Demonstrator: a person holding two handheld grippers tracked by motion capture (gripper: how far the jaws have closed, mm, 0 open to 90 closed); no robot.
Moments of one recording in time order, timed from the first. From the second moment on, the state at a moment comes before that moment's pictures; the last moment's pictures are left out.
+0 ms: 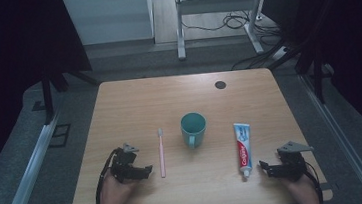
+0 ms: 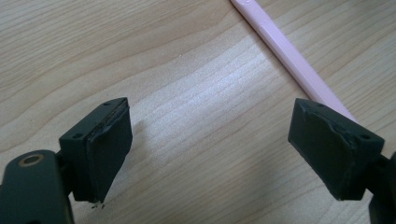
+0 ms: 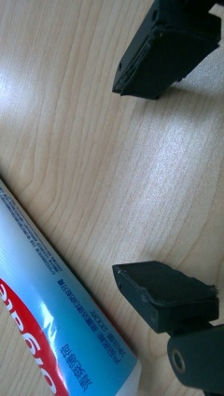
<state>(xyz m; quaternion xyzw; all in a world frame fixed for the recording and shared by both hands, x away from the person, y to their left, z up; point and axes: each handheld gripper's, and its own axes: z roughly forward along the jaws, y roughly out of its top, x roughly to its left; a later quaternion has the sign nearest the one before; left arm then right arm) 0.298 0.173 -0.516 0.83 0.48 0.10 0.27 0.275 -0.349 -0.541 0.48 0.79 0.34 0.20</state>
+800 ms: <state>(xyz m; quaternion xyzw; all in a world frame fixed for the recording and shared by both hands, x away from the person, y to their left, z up) 0.321 0.157 -0.503 0.85 0.47 0.08 0.25 0.275 -0.349 -0.541 0.48 0.79 0.34 0.20</state>
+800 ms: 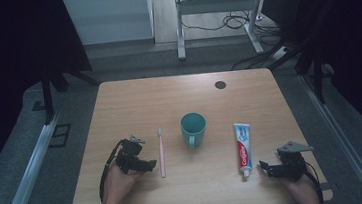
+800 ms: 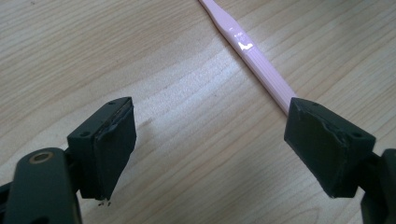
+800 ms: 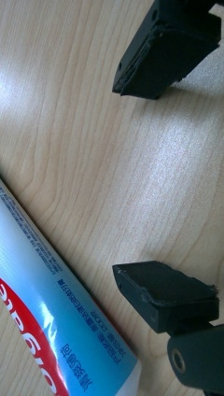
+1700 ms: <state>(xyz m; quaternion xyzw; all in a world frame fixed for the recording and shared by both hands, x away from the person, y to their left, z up) 0.346 0.121 -0.492 0.87 0.42 0.05 0.25 0.275 -0.349 -0.541 0.48 0.79 0.34 0.20</state>
